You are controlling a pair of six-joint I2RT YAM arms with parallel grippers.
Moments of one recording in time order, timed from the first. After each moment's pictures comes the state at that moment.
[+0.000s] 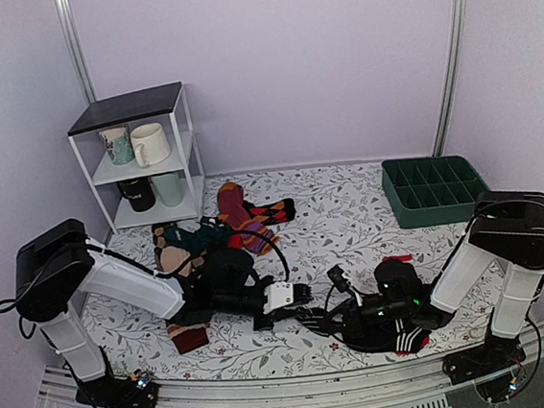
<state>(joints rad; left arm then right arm) -1.05 1.76 0.72 0.49 0.33 0.56 0.97 1.80 0.34 0.95 -0.40 0.51</state>
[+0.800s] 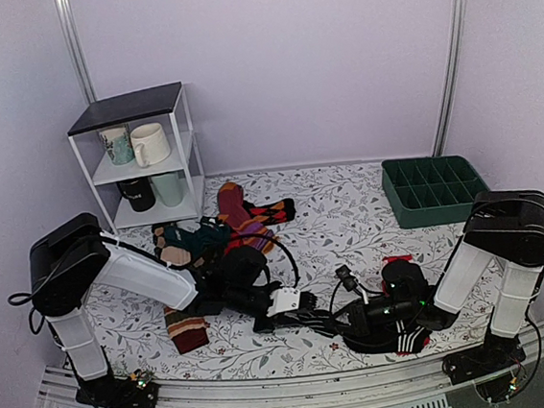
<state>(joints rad) -1.02 1.86 0.84 0.28 0.45 0.65 0.92 1.83 0.28 1.03 -0.45 0.67</state>
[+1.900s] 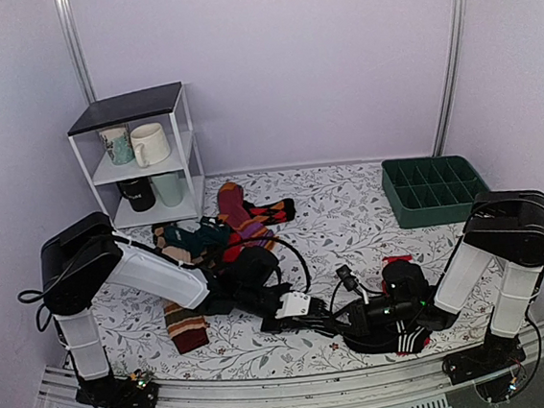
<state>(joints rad) -1.05 1.92 0.91 0.24 0.43 0.75 0.92 1.83 0.28 1.04 -0.44 0.68</state>
